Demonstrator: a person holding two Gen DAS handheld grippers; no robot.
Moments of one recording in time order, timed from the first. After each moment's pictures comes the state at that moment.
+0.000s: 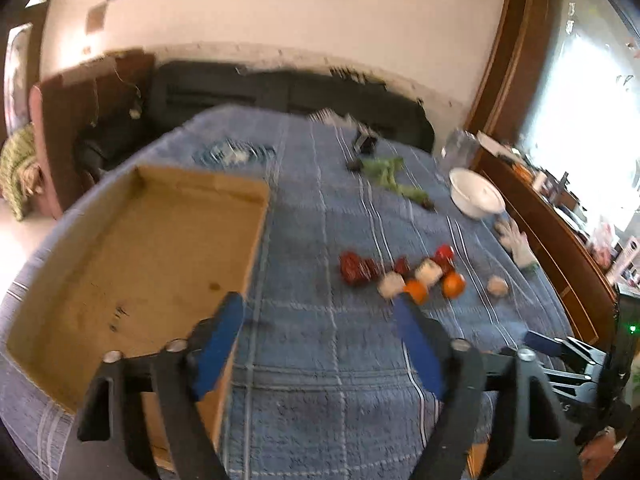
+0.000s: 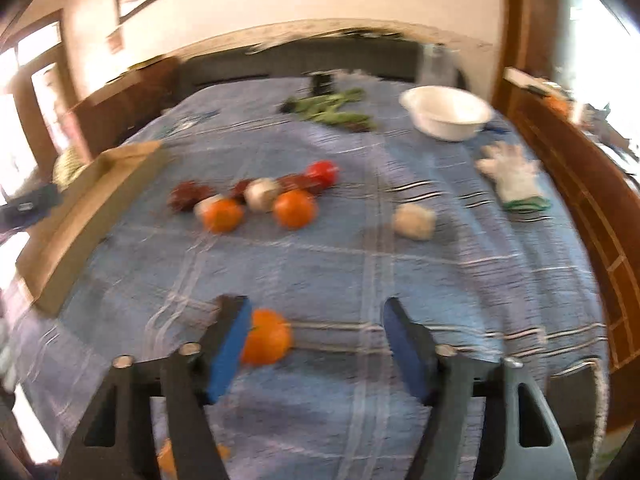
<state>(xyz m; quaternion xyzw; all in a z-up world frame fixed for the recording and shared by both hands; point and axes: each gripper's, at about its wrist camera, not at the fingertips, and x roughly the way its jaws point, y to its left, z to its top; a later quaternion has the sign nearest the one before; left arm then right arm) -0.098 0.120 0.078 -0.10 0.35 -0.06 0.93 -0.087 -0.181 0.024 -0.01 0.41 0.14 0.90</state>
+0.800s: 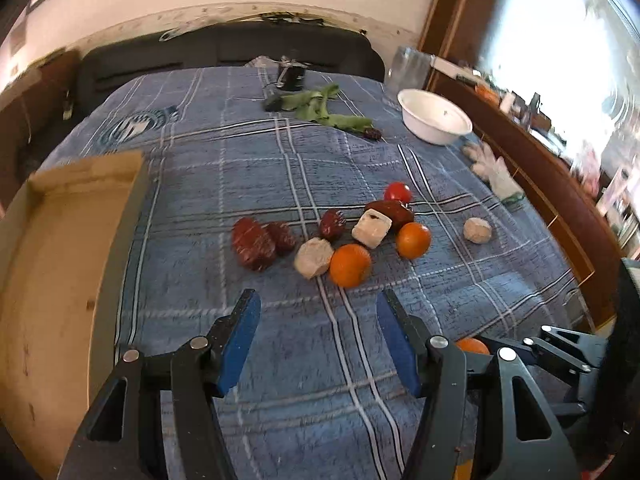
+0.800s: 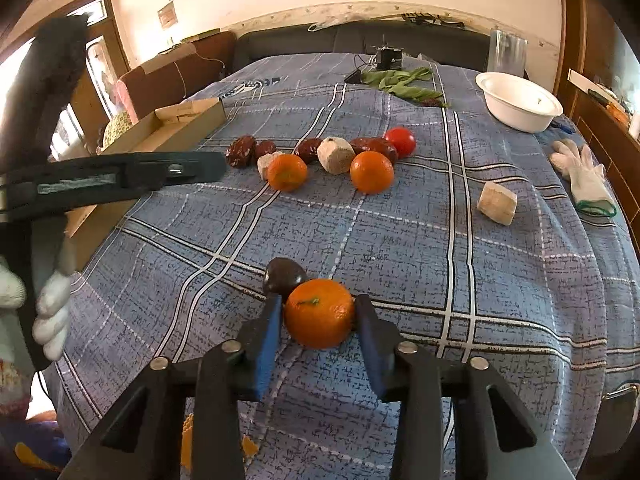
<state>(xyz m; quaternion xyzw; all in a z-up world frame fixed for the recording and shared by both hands) -0.034 0.031 0.042 -0.02 0.42 -0.14 0.89 -0.086 -0.162 -0.001 -0.02 0.43 0.23 0.87</state>
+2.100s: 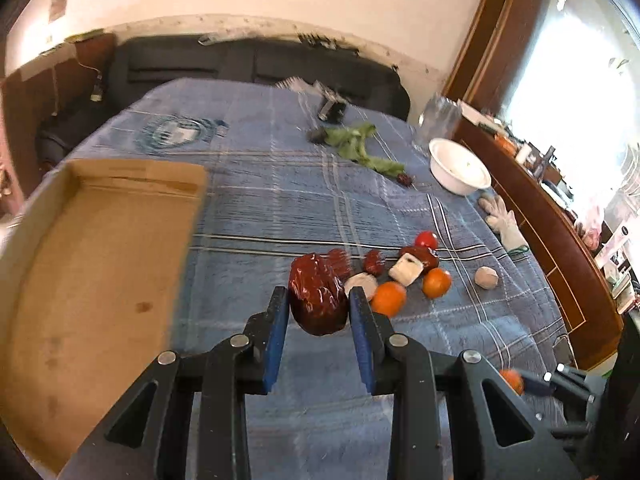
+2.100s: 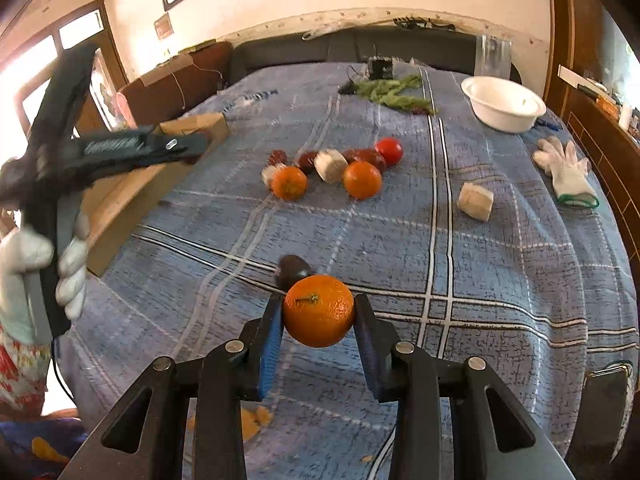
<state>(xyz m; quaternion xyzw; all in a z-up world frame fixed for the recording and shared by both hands) -0.058 0.098 0.069 -0.10 0.38 -0.09 0.91 -0.104 -0.174 0.021 -0.01 0.42 0.23 0.88</state>
